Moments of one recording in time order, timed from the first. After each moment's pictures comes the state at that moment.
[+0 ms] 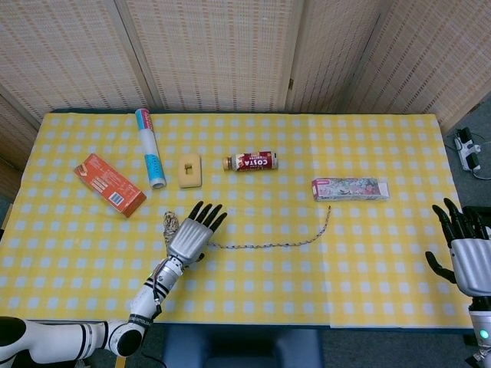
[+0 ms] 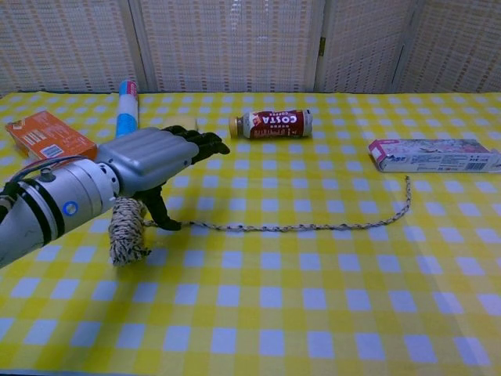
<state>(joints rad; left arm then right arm) -0.77 -1.69 -0.13 -1.53 1.07 1.07 0.79 0.09 -1.03 0.09 -1.68 -1.46 1.46 -0.08</state>
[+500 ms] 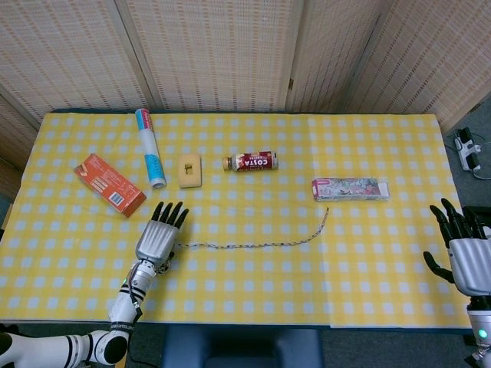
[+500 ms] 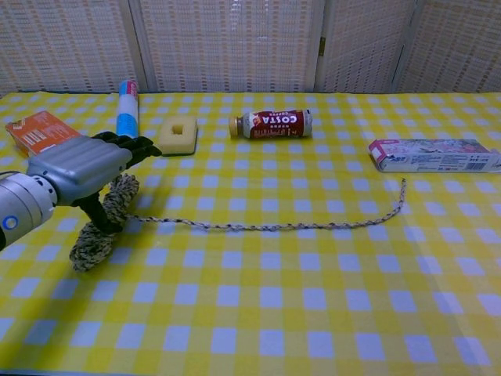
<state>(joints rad) -0.66 -1.65 -0.09 -1.50 1.02 1.21 0.82 0.09 -1.04 0.09 -1.66 -1.46 1.46 -0.07</state>
